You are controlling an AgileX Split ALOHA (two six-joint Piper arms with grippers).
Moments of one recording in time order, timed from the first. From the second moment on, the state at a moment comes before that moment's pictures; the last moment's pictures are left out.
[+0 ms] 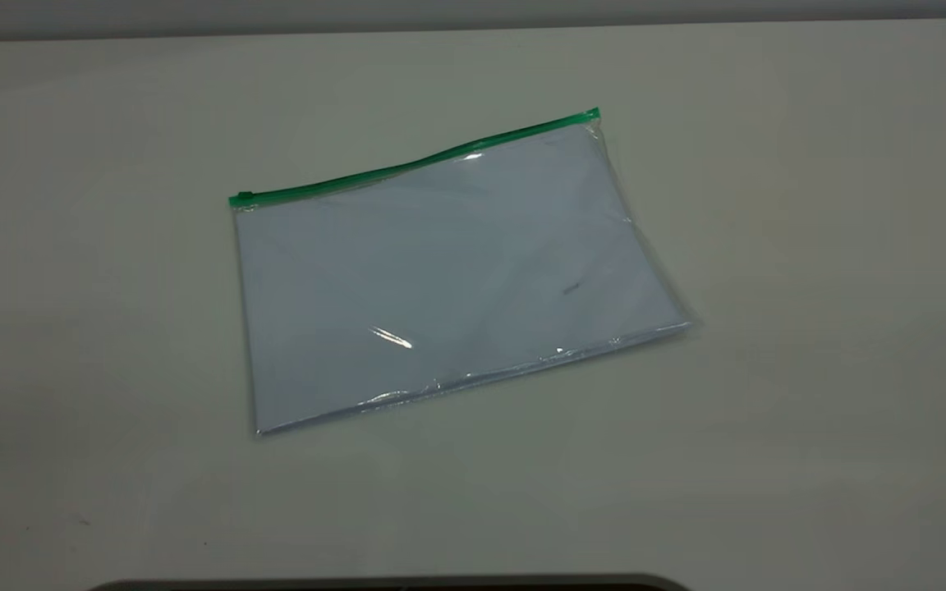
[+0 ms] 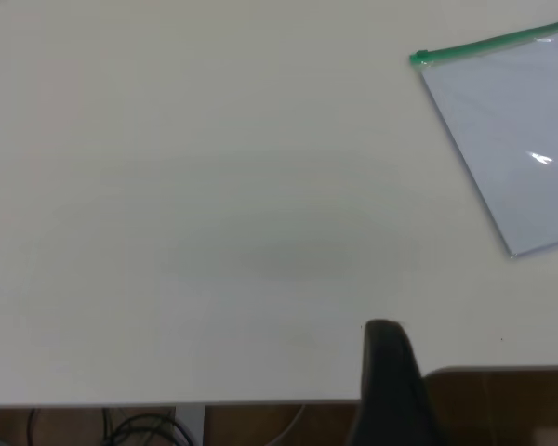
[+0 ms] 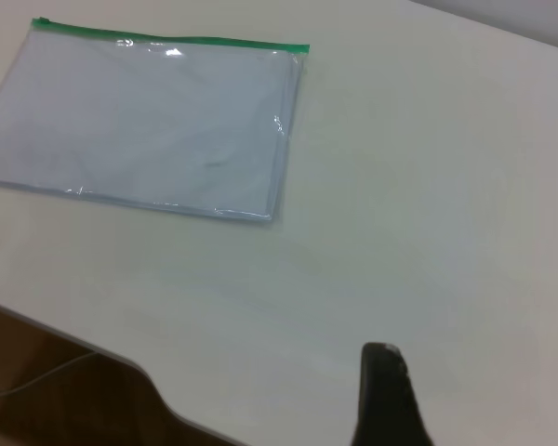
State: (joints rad) left arm 0.04 -0.02 -0.49 -0.04 1.14 0.03; right arm 0.15 -0.02 -0.48 0.16 1.14 -0.26
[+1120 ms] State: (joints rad) left arm 0.04 -0.02 -0.49 -0.04 1.14 0.02; right arm -0.01 -0.02 -0.48 0.03 1.14 -0.12
